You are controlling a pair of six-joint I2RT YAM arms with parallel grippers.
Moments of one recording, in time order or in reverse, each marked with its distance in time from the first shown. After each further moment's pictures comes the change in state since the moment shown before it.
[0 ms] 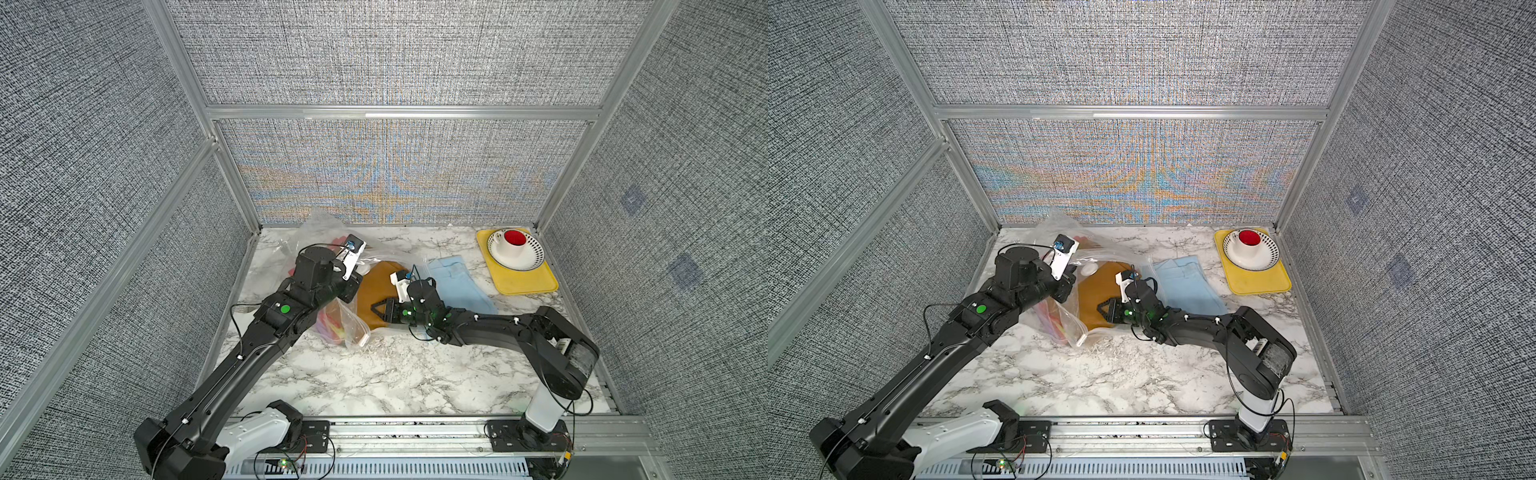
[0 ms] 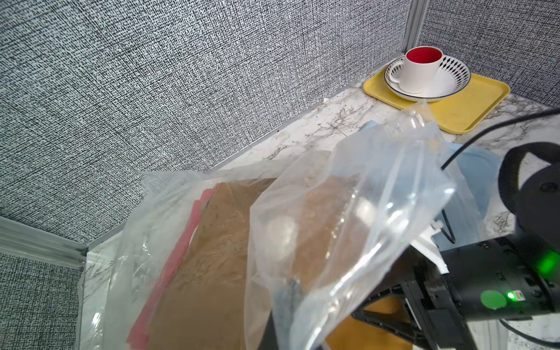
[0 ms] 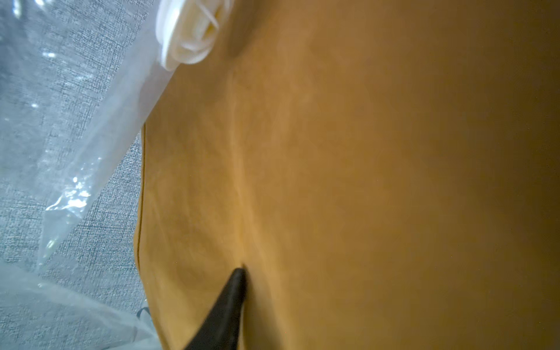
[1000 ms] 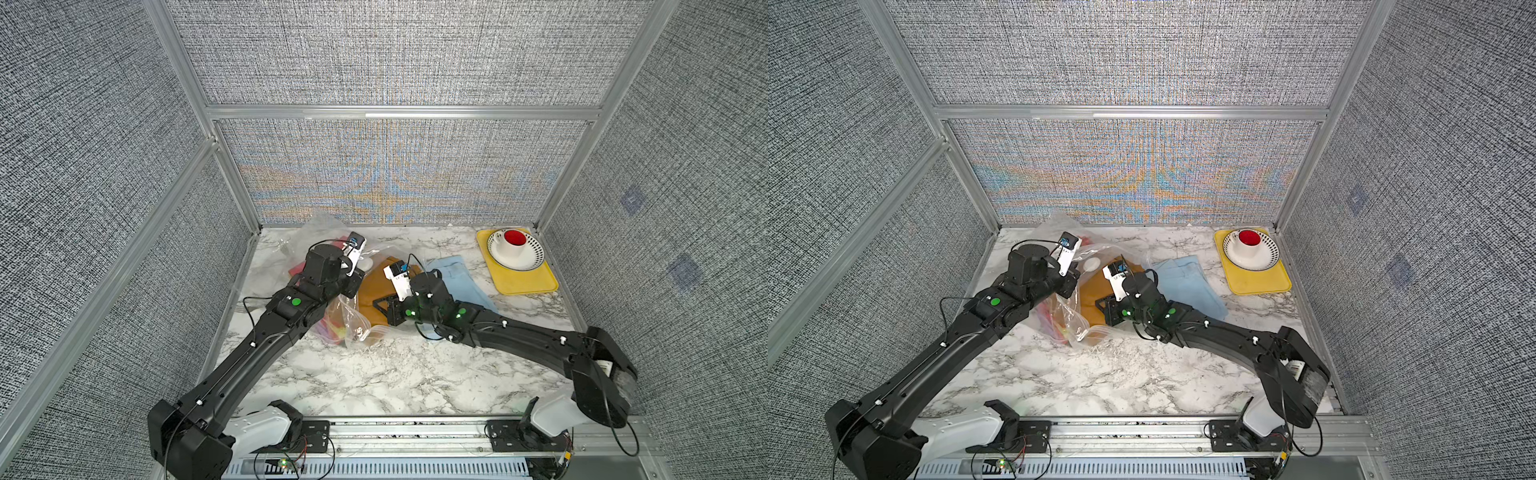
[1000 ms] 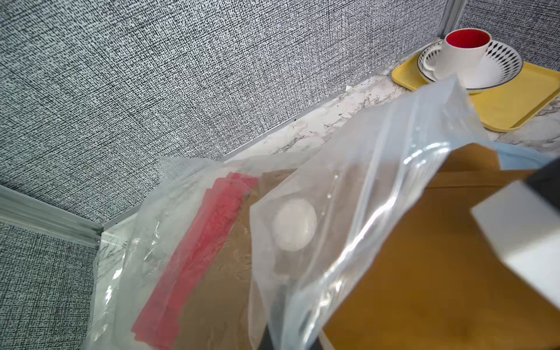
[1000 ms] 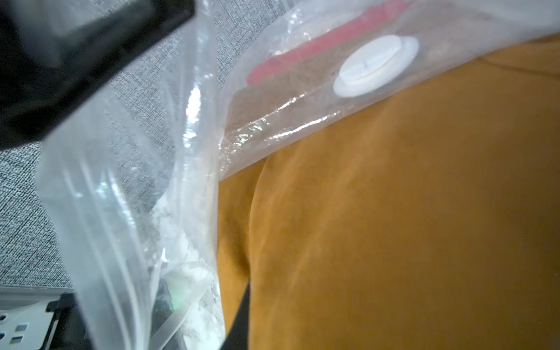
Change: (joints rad) left arm 0.000 0.075 -0.015 0.060 -0.091 -0.026; right arm 0.067 -0.243 0.109 -0.337 0.081 -0.375
